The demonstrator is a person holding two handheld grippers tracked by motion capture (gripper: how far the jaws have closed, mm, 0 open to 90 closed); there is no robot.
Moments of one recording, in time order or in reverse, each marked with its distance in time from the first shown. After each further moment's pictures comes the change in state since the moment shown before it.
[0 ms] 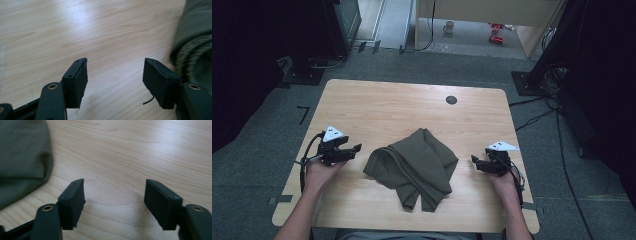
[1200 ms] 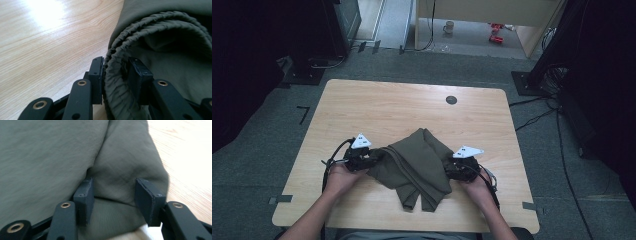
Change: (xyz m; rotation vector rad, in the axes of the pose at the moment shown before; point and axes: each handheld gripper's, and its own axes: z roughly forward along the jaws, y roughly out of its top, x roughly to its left) left arm -0.053 -0.001 0.043 0.092 -0.177 0.108; right arm 0.094 0.017 0.027 0.031 0.231 -0.205
